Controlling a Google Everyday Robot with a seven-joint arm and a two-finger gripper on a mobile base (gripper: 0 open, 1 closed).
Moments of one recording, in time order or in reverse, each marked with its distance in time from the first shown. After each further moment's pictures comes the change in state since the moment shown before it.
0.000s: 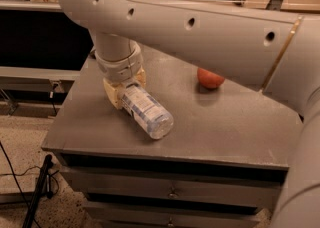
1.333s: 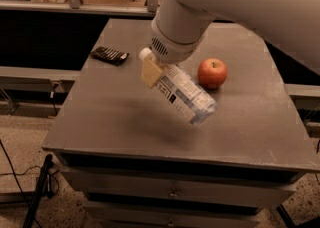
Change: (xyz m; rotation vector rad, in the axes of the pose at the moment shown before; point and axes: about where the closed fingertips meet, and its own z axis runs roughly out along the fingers) arm 0.062 -0.064 -0.087 0.001 -0.356 -0.076
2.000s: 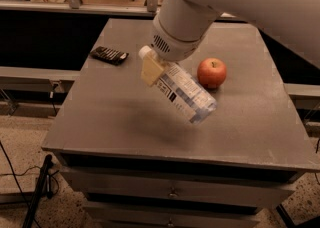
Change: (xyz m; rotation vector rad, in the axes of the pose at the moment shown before) arm -0.003 0.000 -0.004 -0.014 -0.021 -0.005
